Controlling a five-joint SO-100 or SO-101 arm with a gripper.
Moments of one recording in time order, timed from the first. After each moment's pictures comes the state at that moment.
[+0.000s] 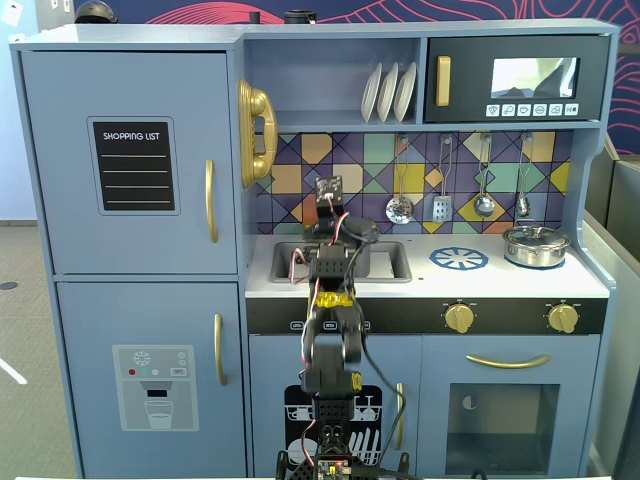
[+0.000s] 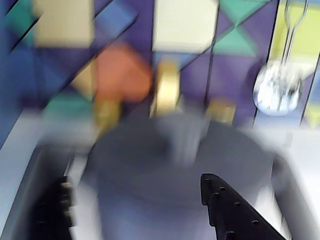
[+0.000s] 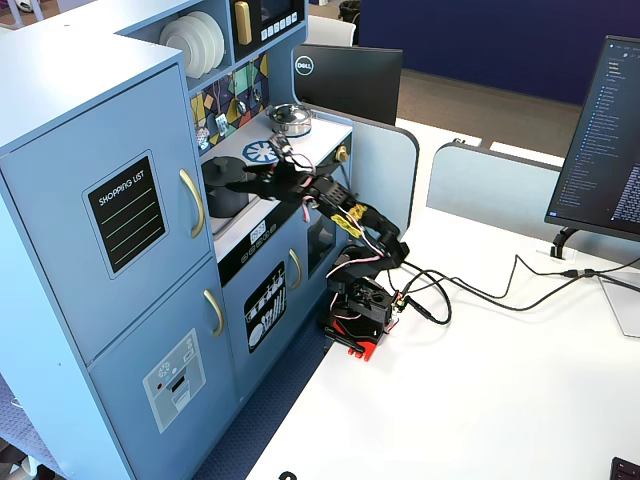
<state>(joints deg) 0.9 148.6 119.7 30.1 -96.9</state>
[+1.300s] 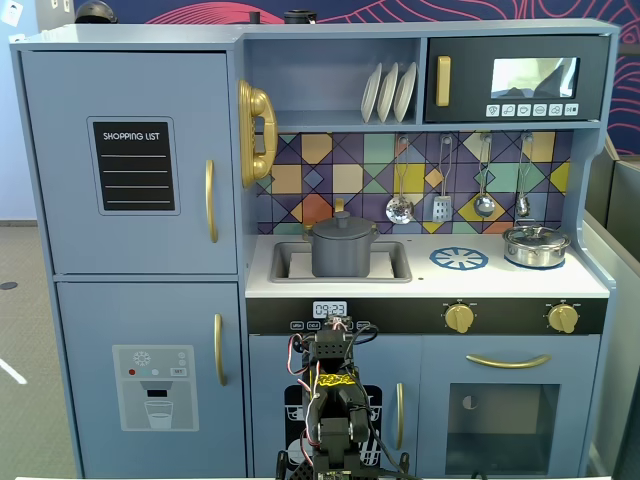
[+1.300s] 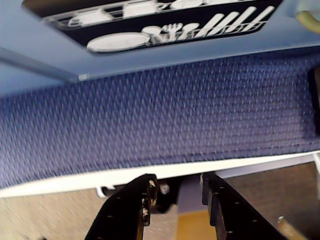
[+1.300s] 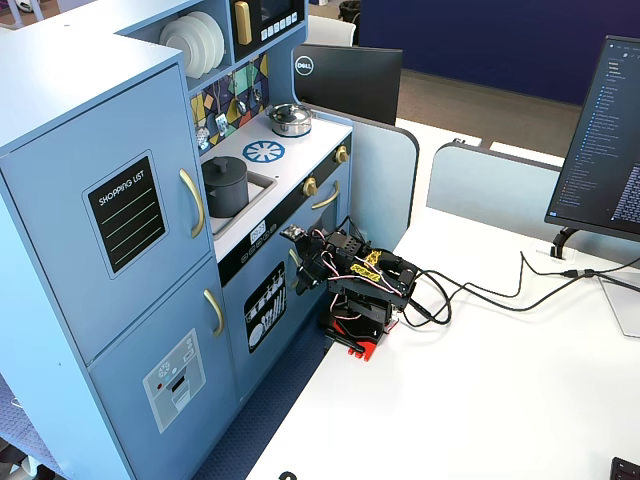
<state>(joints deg) -4.0 182.5 172.0 76.9 -80.2</state>
